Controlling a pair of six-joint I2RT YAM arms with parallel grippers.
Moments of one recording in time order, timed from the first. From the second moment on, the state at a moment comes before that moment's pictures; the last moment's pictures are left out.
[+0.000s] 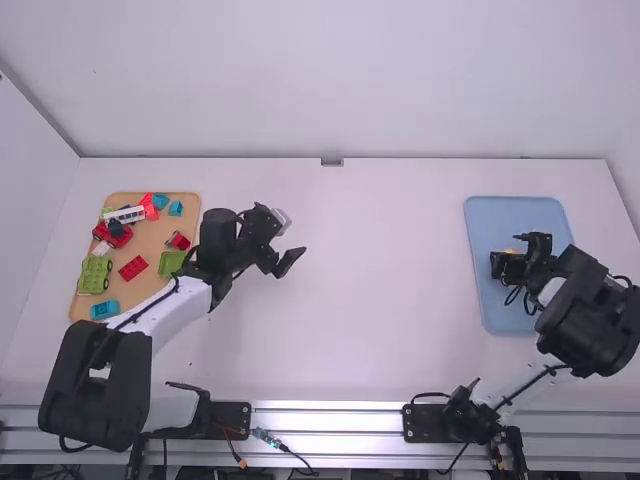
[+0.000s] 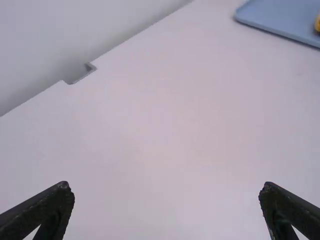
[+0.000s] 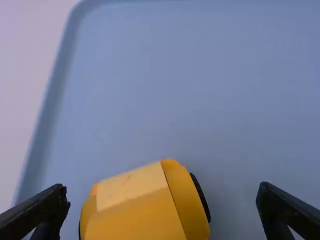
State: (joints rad) left arm -0.16 1.41 0.63 0.27 0.50 0.35; right arm -0.67 1.93 0.78 0.31 -0.55 -0.42
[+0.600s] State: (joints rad) left arm -0.16 1.41 0.91 -0.06 0.14 0.00; right arm -0.51 1.36 0.83 -0.21 -0.40 -0.28
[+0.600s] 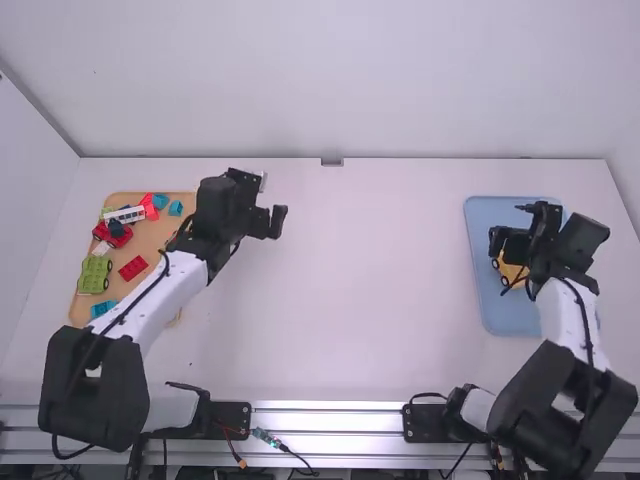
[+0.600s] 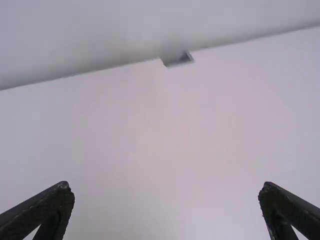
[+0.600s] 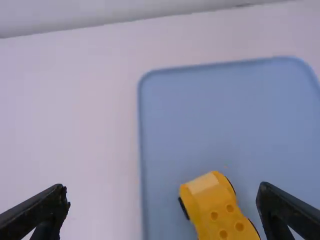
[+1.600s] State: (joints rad) left arm 0.00 1.11 0.75 -0.11 0.00 -0.01; right arm -0.03 0.87 0.52 -0.11 -0.05 -0.01
